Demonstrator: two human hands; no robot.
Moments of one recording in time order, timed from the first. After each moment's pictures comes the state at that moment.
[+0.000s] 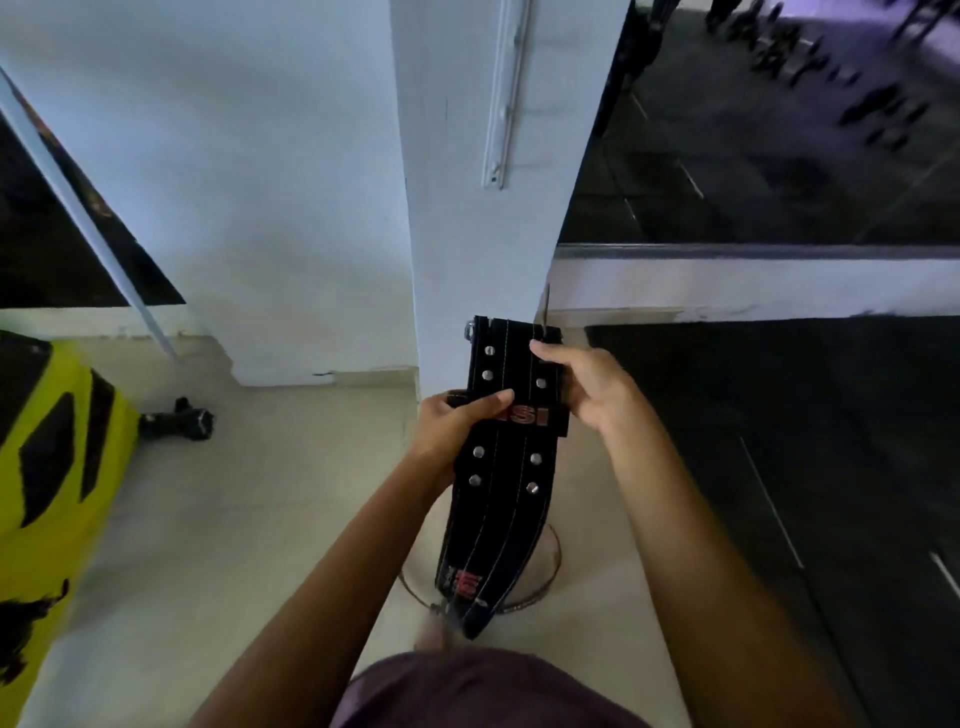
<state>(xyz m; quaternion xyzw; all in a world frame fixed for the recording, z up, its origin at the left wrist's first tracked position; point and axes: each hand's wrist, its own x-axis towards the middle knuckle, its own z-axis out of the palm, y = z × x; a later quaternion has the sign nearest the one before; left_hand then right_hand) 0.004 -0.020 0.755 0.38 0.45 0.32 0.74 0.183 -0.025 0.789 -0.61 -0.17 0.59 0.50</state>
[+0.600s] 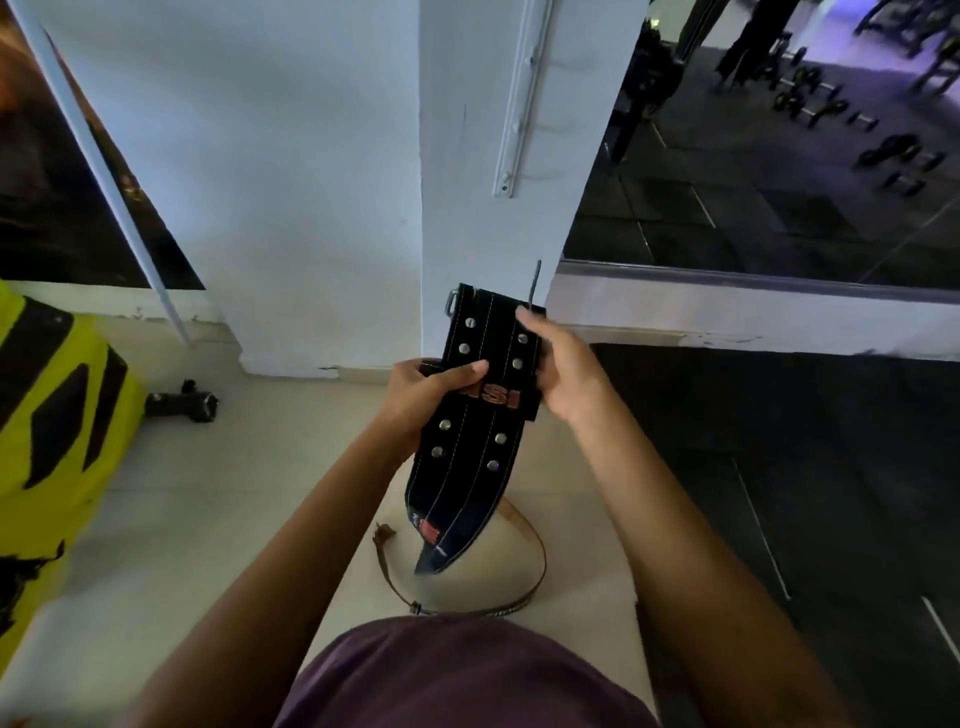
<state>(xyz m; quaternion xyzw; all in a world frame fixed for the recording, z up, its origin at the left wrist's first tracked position) -0.013 -0.022 0.789 0.41 0.47 0.36 0.70 0.158 -0.034 0.821 -0.55 -0.23 0.60 0.52</state>
